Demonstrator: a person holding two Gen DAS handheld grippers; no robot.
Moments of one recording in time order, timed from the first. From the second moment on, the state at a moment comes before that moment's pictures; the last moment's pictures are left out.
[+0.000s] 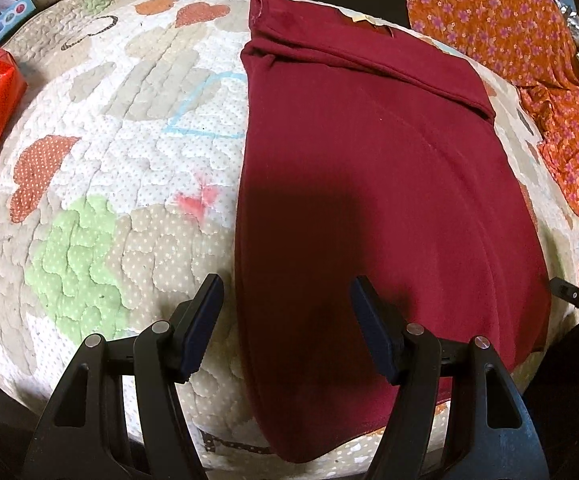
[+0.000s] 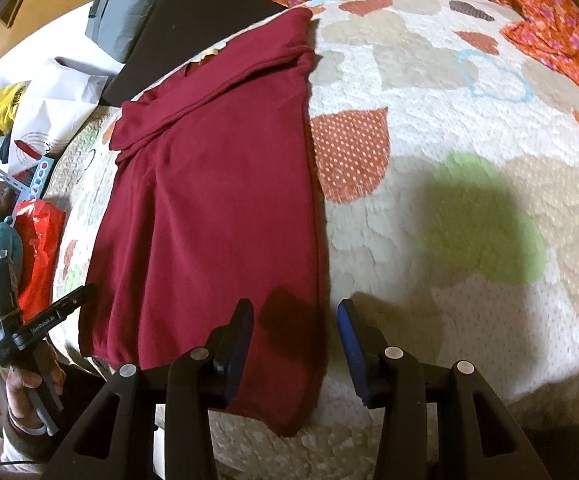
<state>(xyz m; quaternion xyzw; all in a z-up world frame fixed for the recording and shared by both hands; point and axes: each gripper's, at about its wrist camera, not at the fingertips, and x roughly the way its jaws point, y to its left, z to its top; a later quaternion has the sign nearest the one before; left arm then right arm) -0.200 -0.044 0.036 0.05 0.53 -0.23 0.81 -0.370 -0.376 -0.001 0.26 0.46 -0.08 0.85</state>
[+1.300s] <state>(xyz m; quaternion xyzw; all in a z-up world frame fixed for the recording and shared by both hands) -0.229 -0.039 0.020 0.02 0.58 -0.25 0.78 -0.387 -0.351 -0.026 0.29 0.49 -0.05 0.82</state>
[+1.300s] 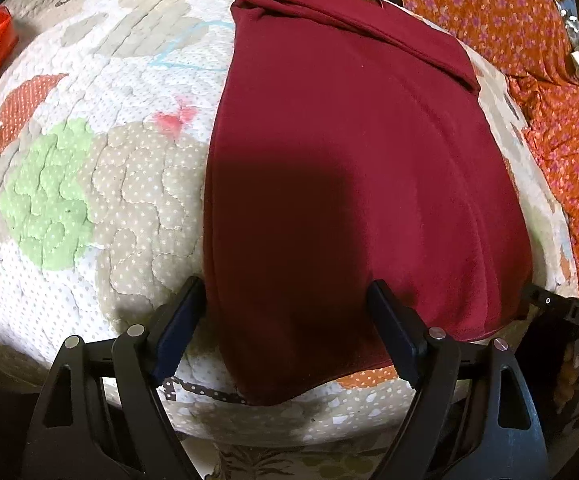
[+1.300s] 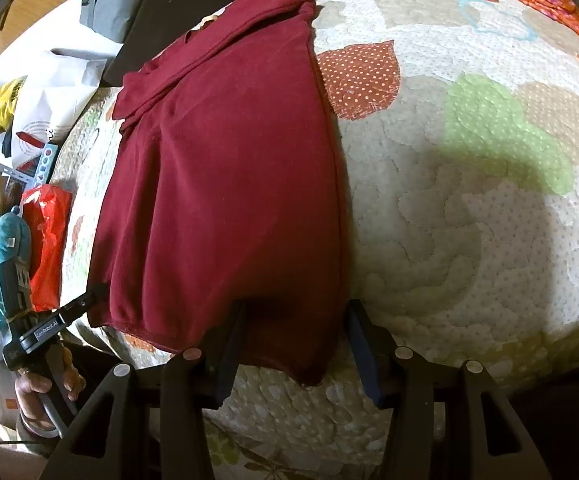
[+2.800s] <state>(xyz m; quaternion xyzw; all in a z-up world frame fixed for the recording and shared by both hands) -0.193 -0.019 0.089 -0.08 0.54 -0.30 0.78 -0.354 -0.365 0.085 0.29 0.30 0.05 0.91</state>
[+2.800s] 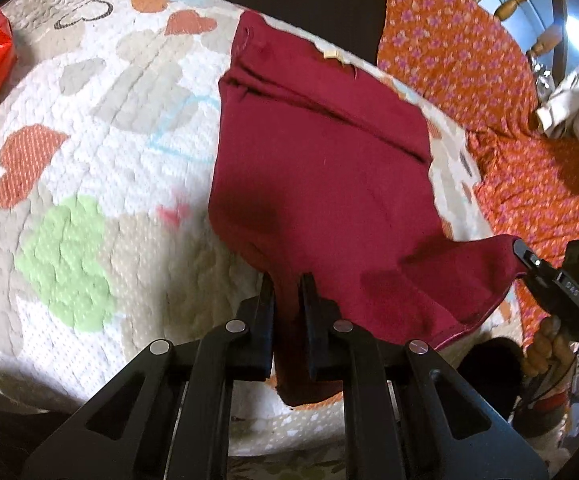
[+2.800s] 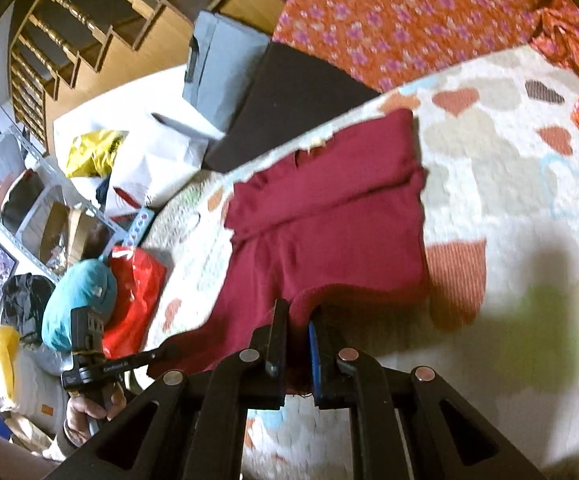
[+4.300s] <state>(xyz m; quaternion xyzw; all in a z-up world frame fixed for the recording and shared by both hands) -0.026 -0.075 0.060 -0.06 0.53 -0.31 0.79 -0.165 -0.425 0.110 0.26 0.28 0.02 0.92</state>
